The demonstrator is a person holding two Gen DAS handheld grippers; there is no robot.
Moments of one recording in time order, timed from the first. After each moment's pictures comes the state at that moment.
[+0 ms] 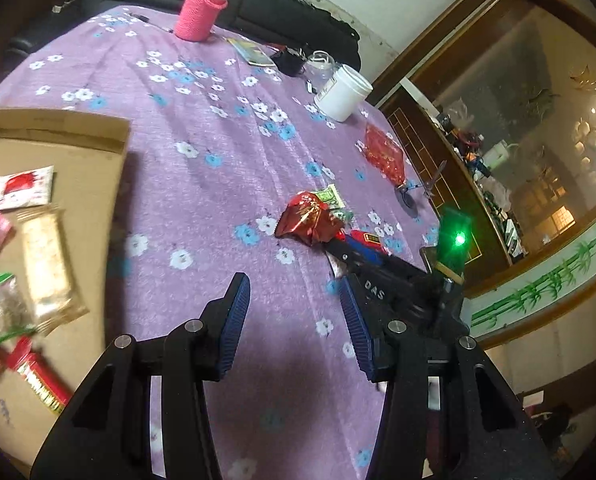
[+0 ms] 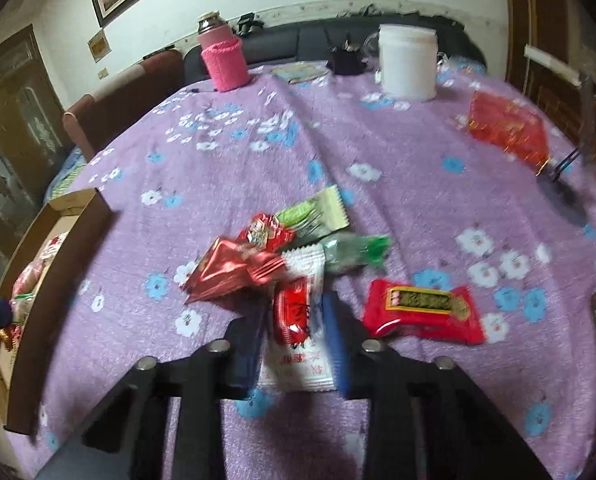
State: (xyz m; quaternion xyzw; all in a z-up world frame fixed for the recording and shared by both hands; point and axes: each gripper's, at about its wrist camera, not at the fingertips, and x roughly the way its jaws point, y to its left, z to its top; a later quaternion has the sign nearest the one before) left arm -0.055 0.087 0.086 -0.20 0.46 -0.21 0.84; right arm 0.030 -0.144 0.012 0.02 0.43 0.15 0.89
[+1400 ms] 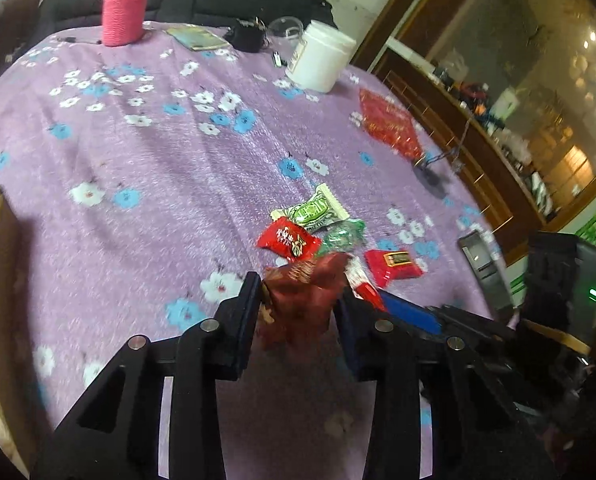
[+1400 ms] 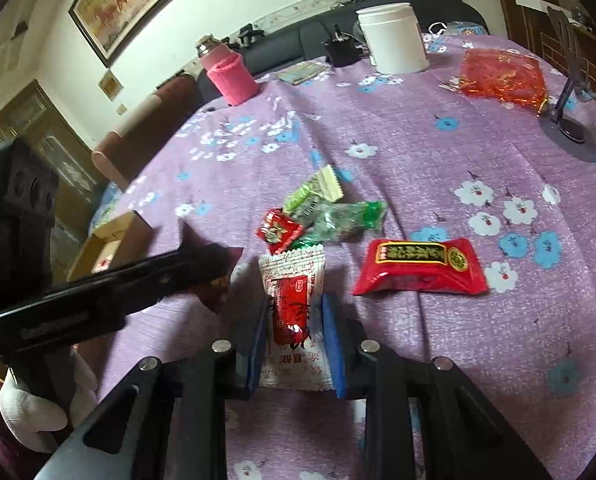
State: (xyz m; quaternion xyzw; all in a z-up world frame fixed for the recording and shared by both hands) left arm 0.018 0.013 0.046 -0.11 0.46 -0.23 0.85; right arm 0.012 -0.176 0.016 0.13 0.43 0.20 0.87
